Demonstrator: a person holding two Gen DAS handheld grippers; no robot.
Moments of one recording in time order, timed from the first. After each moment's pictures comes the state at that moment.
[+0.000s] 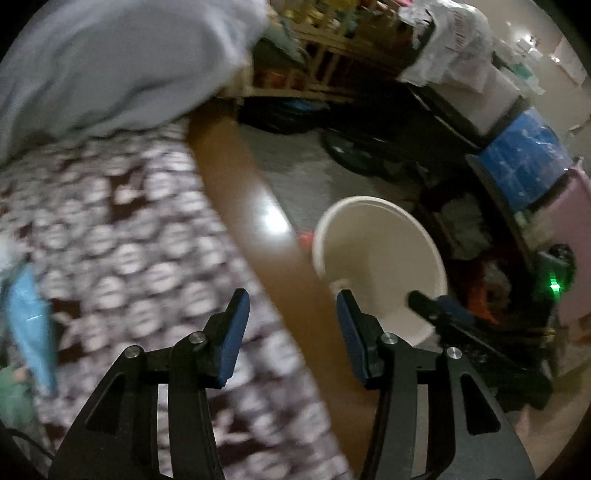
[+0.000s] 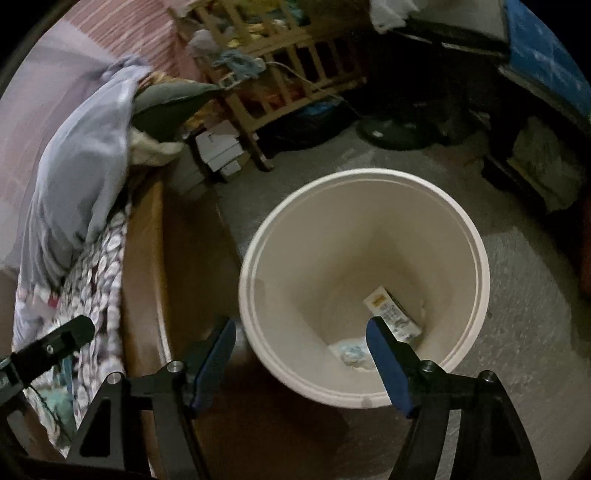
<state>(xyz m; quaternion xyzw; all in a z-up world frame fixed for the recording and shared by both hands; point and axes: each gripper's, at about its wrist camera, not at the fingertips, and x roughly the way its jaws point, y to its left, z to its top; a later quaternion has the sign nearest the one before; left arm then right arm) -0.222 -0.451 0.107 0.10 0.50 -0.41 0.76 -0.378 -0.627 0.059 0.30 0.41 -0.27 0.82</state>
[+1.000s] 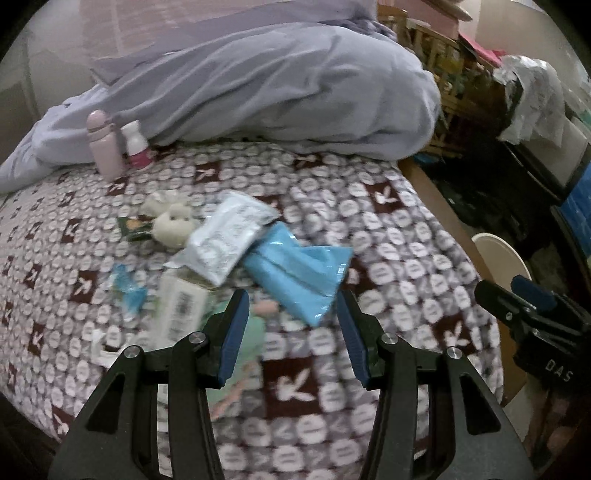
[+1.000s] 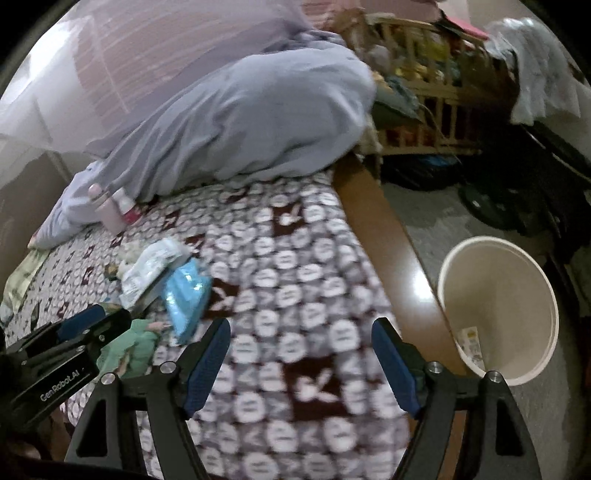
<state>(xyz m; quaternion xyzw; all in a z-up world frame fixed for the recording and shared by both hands) -0.197 -0.223 0.136 0.09 0.43 -0.23 0.87 -0.279 -0.408 0.130 0.15 0.40 -0.15 0.89</state>
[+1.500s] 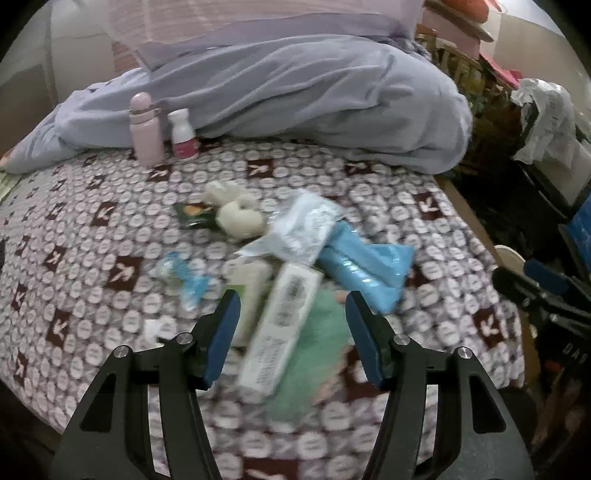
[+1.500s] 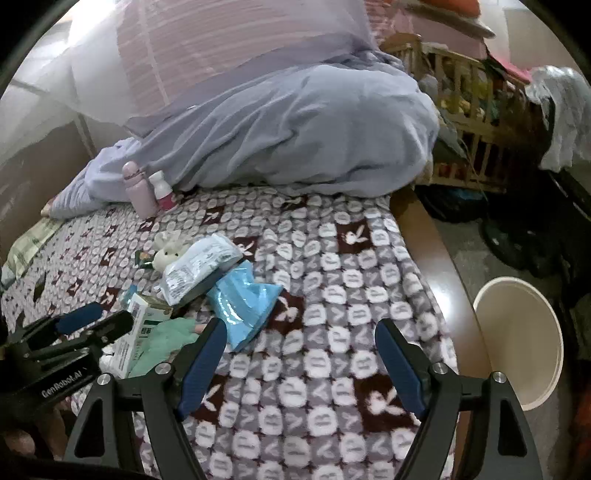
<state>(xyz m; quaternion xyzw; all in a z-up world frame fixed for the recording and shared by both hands) -0.179 -0.138 0.137 0.07 0.43 -0.21 0.88 -0.251 -0.344 0.143 0.09 0.40 -0.11 0.91</state>
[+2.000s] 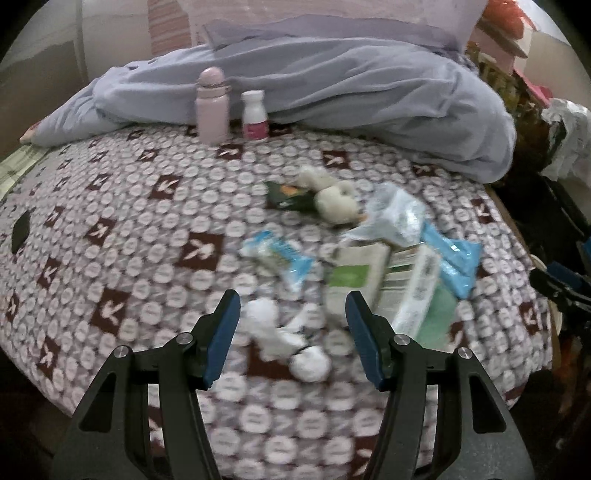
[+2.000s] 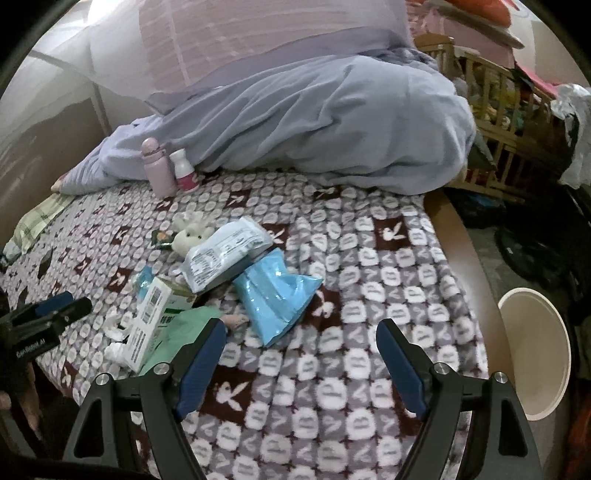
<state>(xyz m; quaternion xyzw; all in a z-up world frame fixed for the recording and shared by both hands) -0.155 -0.040 0.127 0.05 0.44 -0.16 0.88 -0.233 -0.315 0.131 0.07 0.42 -0.08 0.90</state>
